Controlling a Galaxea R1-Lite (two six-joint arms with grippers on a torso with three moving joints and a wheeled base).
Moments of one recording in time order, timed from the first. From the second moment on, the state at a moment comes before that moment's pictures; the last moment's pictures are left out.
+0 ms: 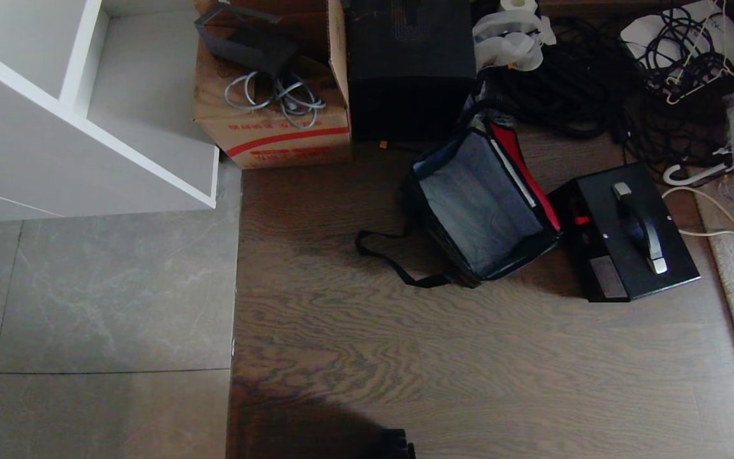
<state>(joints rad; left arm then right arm) 0.00 0.00 0.00 -0.02 0.01 -0.02 0.00 0.01 0.00 0.00 0.01 0.00</state>
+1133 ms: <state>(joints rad) 0.00 0.00 0.00 -0.02 0.01 -0.02 0.00 0.00 0.00 0.00 0.01 0.00</state>
